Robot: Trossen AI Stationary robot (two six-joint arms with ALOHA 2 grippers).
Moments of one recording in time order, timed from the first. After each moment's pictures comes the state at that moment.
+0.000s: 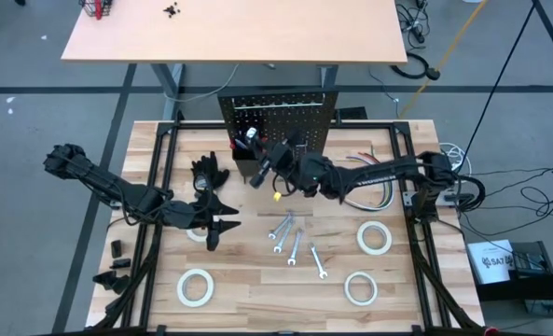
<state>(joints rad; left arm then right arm) -0.41 0.97 0.61 -0.12 -0.43 -0.51 -0.01 1.83 1.37 0.70 0.62 -0.25</state>
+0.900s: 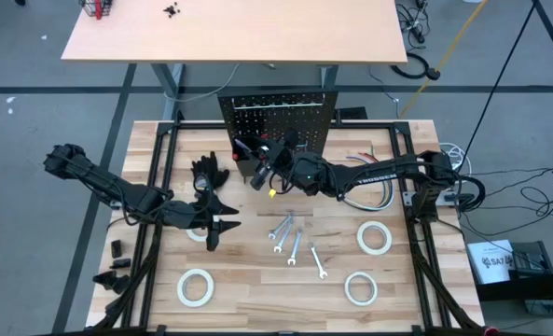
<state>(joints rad) -0.41 0.97 0.61 -0.12 -0.43 -0.49 -0.02 1.83 1.37 0.54 0.59 -0.12</state>
